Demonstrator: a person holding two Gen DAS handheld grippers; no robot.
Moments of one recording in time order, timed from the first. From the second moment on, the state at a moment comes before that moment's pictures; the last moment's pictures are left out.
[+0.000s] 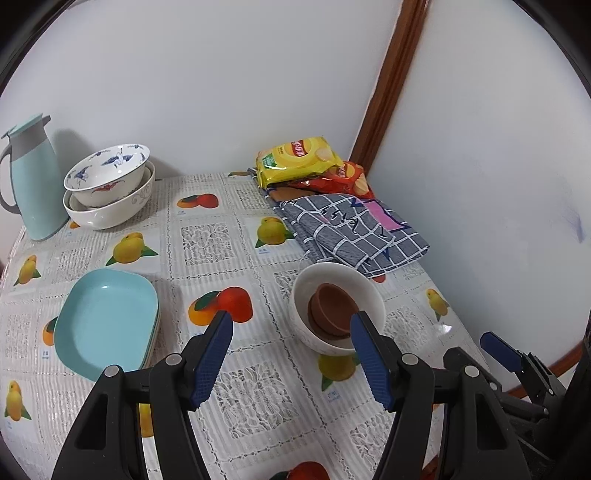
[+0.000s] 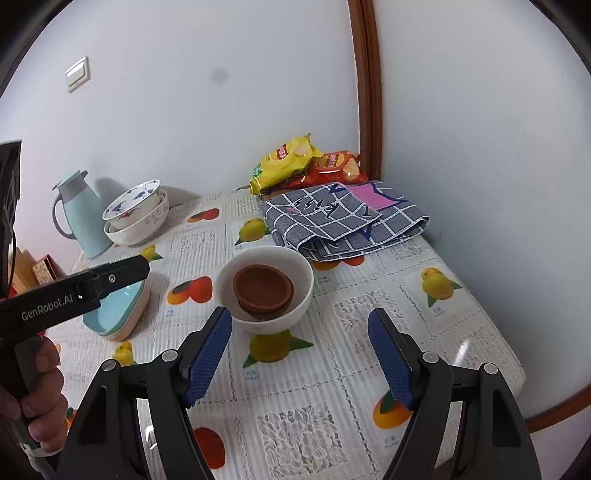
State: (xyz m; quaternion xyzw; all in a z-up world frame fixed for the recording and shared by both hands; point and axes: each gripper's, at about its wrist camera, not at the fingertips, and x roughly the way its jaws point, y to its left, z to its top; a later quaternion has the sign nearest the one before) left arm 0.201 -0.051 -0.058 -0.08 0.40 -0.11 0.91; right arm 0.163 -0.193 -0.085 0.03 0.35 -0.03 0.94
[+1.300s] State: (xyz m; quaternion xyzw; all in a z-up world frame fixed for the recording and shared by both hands) left arm 0.310 -0.088 -0.158 -0.04 0.53 -0.10 0.84; right arm 0.298 -0.220 -0.182 0.05 0.48 -0.07 0.87
